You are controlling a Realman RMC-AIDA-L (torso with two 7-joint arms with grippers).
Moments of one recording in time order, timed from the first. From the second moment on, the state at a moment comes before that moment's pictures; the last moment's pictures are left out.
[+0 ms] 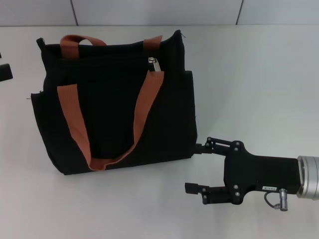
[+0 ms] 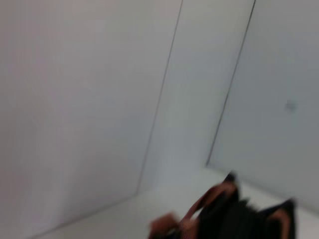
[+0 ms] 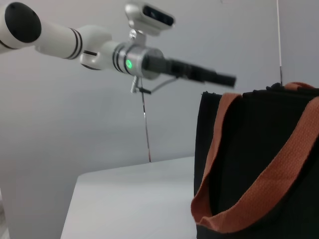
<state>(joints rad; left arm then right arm) -0.40 -1.85 0.41 0.83 1.90 1.93 -1.57 0.45 2.08 -0.97 -0.34 -1.74 -1.63 0.82</state>
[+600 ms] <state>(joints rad) -0.32 -2.03 0.67 0.66 1.73 2.01 -1.10 0.48 2.09 -0.97 -0.32 -1.74 -1.64 0.81</state>
